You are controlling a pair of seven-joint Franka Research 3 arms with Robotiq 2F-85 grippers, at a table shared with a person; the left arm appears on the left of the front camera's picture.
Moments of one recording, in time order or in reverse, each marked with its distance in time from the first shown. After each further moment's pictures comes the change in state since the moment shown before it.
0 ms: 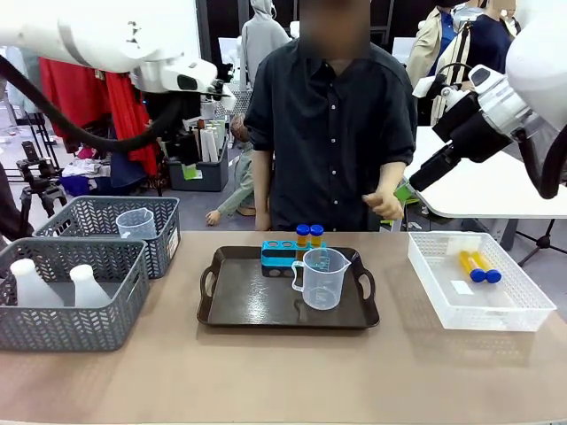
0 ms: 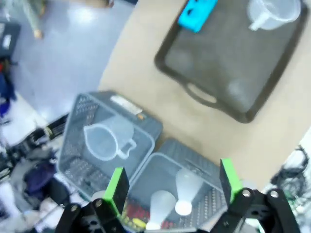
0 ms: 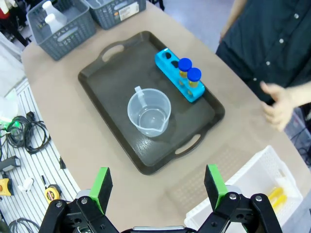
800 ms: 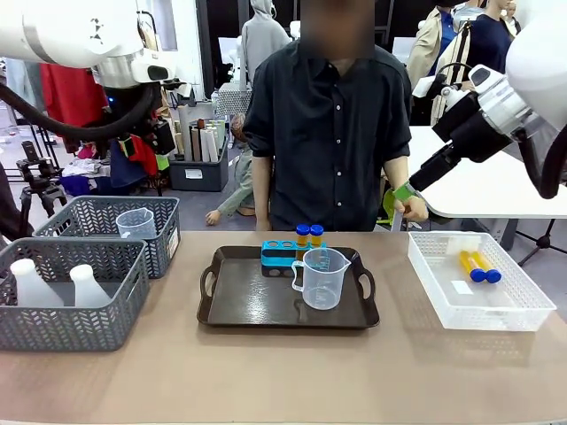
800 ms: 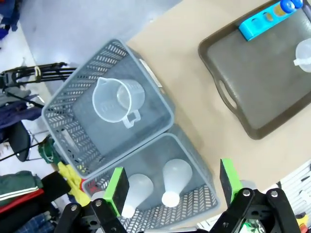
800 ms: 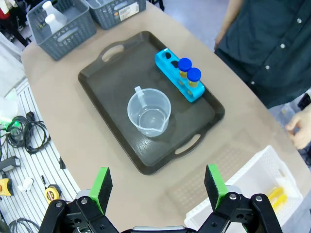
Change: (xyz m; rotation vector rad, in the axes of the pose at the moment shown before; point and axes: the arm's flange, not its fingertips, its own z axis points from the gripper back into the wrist) left arm -0.039 0.052 -0.004 0.014 0.015 0.404; right arm 0.000 0.000 0.000 0.000 0.000 0.000
